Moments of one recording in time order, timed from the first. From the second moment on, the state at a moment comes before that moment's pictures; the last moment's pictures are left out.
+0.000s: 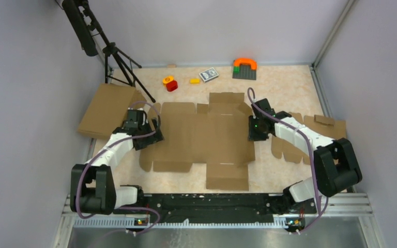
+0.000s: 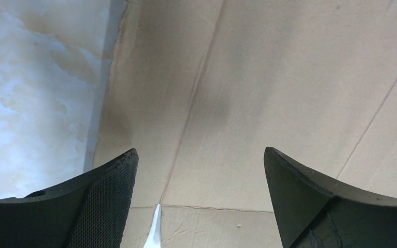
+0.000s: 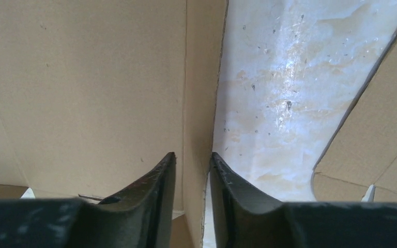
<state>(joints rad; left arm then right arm) -0.07 1.26 0.69 -0.43 0.08 -0.44 0.42 1.45 0.90 -0.57 0.04 0.44</state>
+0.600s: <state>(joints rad) -0.27 1.19 0.71 -0.44 0.03 -0.47 0.37 1.46 0.91 -0.50 -0.09 0.45</state>
